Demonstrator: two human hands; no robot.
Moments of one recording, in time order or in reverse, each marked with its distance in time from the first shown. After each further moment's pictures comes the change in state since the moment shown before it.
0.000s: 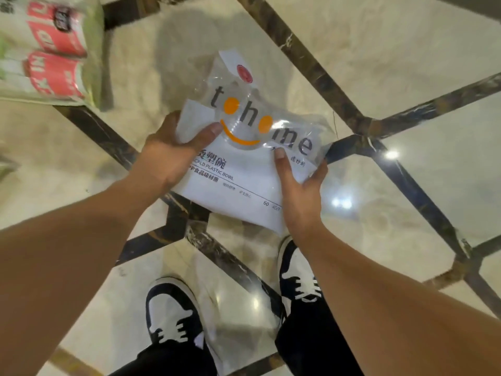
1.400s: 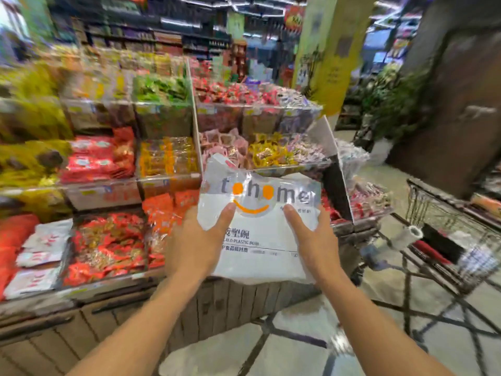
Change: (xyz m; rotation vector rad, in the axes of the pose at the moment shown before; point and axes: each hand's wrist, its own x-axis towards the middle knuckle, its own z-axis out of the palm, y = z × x) left_hand -0.712 0.726 -0.273 0.000 0.221 0.977; right_hand -0.641 -0.524 -0.621 0.446 0.531 -0.843
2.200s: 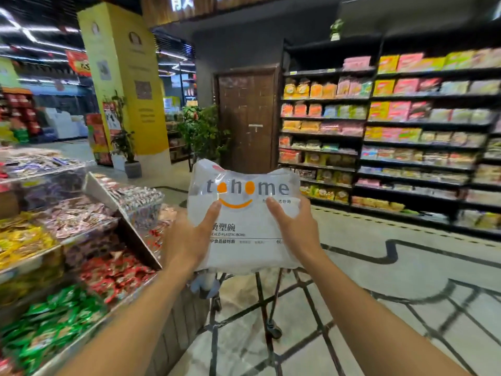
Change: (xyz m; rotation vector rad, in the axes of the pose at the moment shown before) left_hand -0.163 0.401 0.364 -0.288 -0.526 0.478; right_hand 0.070 0.010 -0.533 -0.147 0.668 0.009
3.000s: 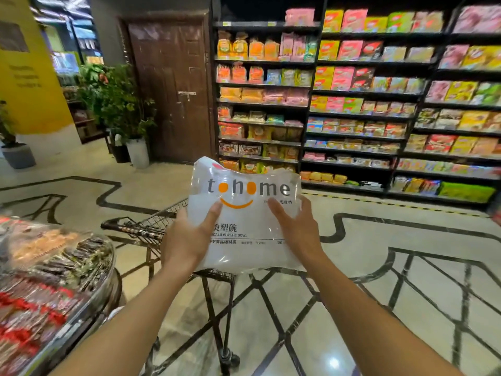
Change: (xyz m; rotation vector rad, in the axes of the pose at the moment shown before) left_hand 0.276 -0.005 0.349 -0.007 -0.254 0.017; right_hand 0.350 0.170 -0.030 -0.093 0.215 0.184
